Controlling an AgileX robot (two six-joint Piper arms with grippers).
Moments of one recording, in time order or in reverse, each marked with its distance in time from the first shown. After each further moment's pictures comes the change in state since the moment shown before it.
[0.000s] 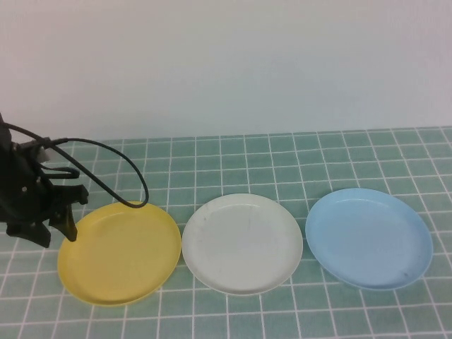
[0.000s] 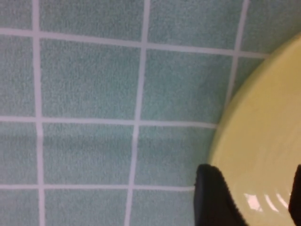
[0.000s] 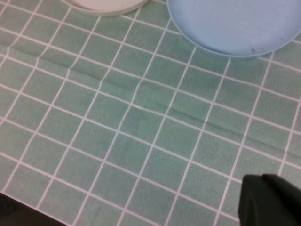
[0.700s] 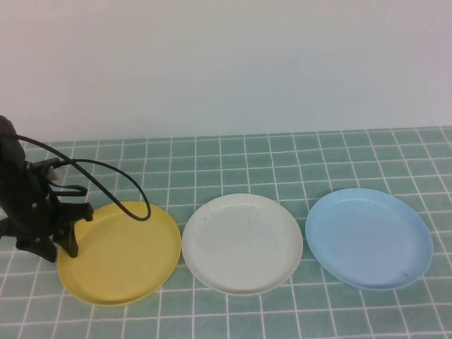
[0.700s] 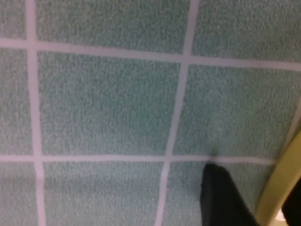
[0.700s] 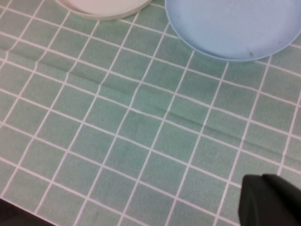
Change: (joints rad) right arm 0.000 0.000 0.000 0.000 -0.008 0.002; left arm 0.000 0.104 0.000 0.029 -0.040 0.000
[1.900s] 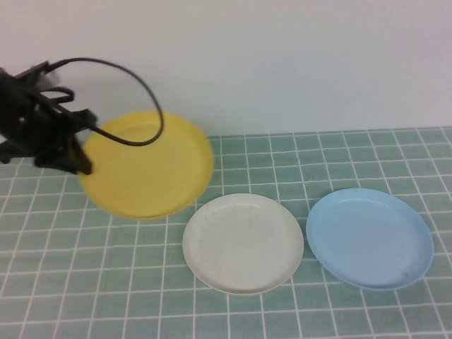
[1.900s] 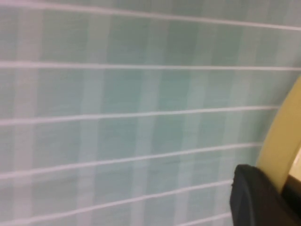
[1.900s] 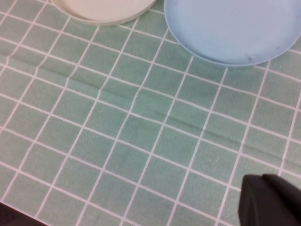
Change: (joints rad) right arm -0.002 0.000 0.000 0.003 -0.014 0.000; left arm -0.016 -0.135 -0.272 -0.237 0.214 0.066
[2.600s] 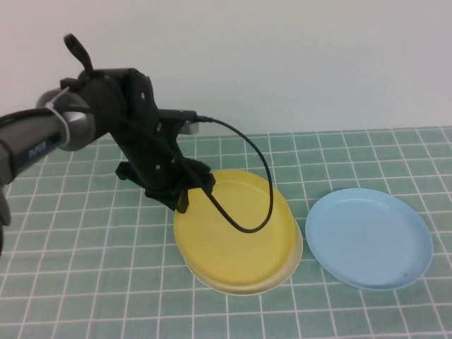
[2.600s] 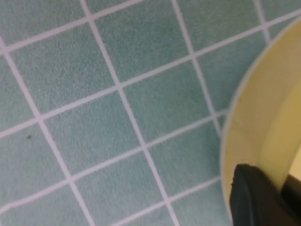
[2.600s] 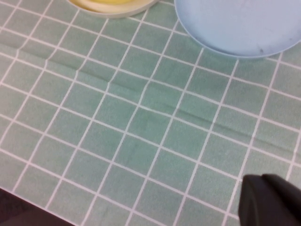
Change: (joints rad) right arm 0.000 0.000 0.000 0.018 0.029 0.000; left arm -0.401 0.150 0.004 0.212 -0.196 -0.022
